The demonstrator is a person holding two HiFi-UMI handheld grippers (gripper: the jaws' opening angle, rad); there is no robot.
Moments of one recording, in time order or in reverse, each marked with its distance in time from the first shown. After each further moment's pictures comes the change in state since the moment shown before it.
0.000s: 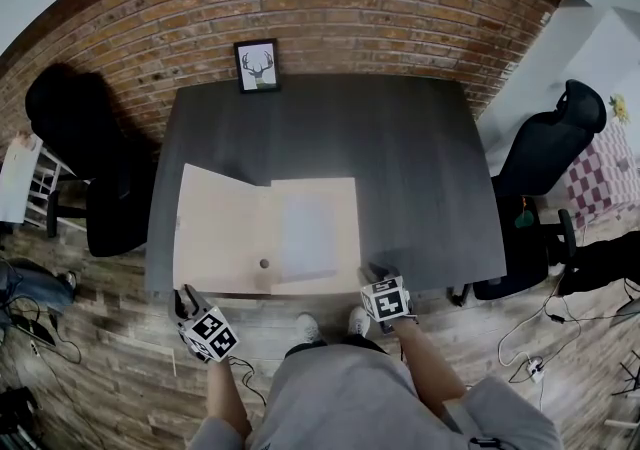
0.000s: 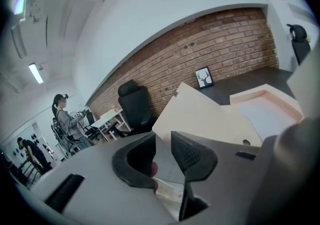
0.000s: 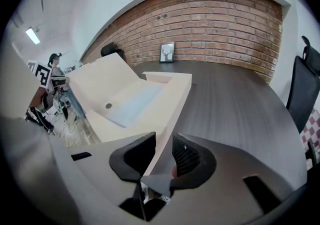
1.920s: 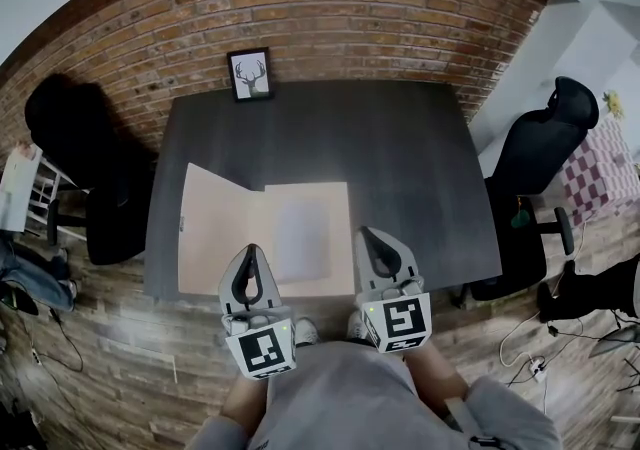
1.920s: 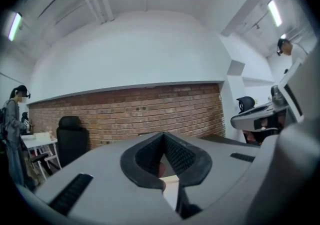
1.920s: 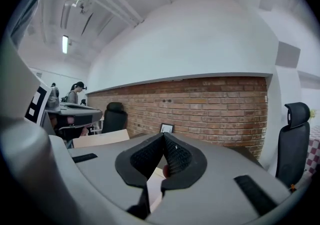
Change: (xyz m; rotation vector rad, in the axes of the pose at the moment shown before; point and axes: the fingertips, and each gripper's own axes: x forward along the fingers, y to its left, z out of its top) left arm -0.170 -0.155 0.233 -0.143 -0.573 -0.577; right arm -0.210 0.040 0.228 -0.140 -0.775 -0.084
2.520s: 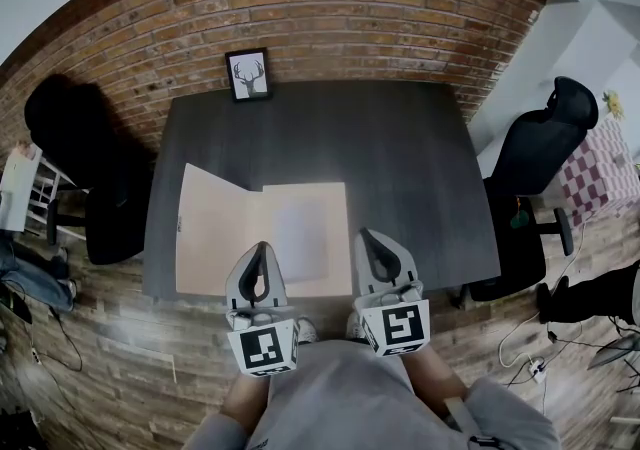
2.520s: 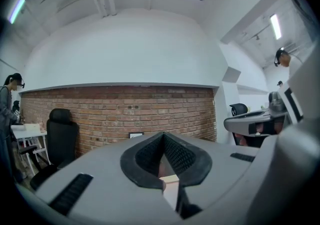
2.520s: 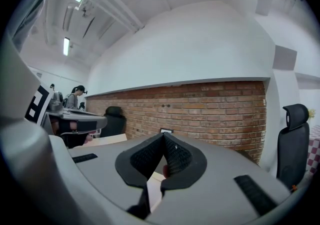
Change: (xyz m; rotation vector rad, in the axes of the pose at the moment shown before) left arm 0.007 -0.022 0.002 -0.063 -0.003 -0.089; right arm -0.008 -0.002 0.009 -0.001 -0.060 -0.016
